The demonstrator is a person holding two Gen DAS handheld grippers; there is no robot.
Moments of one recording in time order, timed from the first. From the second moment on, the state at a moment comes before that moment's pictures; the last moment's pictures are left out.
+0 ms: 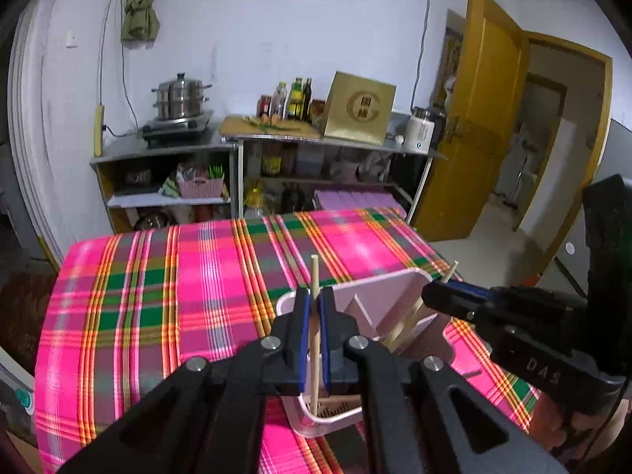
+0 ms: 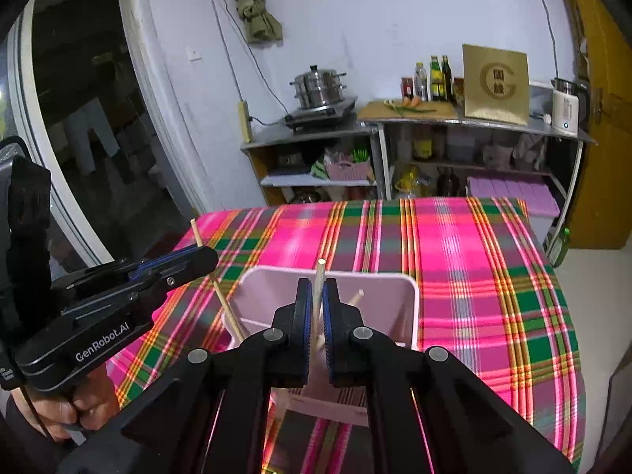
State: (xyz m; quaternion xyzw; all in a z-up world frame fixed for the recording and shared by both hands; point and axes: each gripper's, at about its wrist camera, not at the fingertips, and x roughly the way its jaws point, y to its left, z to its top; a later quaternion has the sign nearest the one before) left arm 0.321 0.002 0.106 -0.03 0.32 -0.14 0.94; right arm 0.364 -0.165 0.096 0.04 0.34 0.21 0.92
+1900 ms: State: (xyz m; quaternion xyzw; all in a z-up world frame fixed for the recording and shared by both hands) left arm 0.115 -0.003 0.006 -0.05 0.38 -0.16 0.91; right arm 0.149 -0.244 -0.008 0.06 0.39 0.15 0.91
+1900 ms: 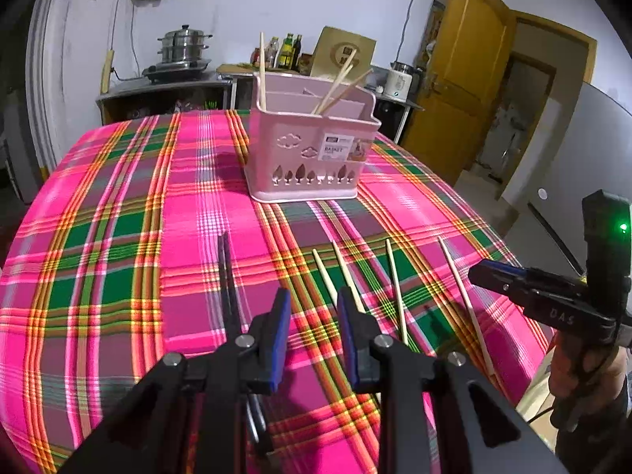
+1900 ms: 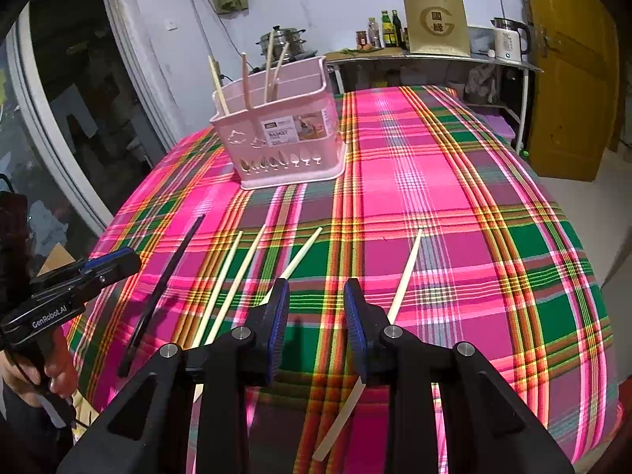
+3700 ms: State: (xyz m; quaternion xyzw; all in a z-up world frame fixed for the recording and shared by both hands) left arm 0.184 0.035 -0.043 0.02 0.46 -0.04 0.89; right arm 0.216 -0.184 -0.043 0.00 0.47 0.12 0.88
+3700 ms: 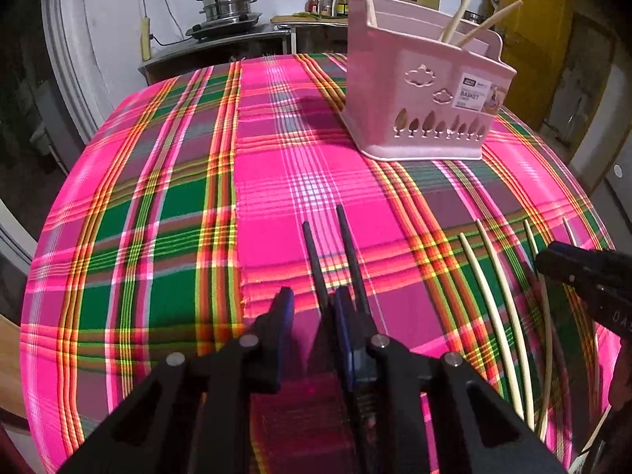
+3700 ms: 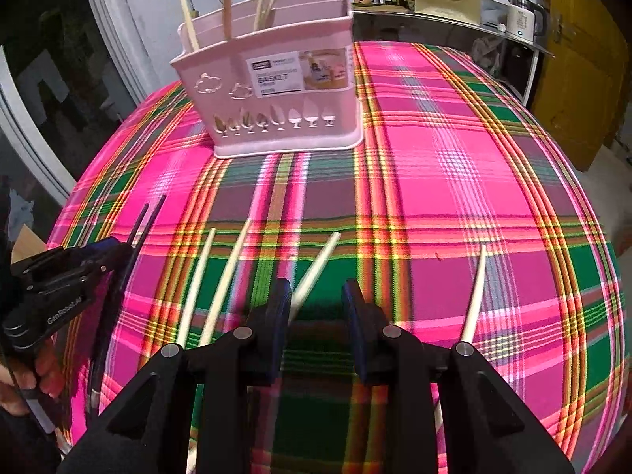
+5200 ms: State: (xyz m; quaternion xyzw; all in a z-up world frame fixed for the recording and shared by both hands) left arm 0.156 0.046 0.080 -0.02 0.35 -0.11 0.93; right arm 0.200 -0.200 0.082 0.03 0.34 0.17 0.92
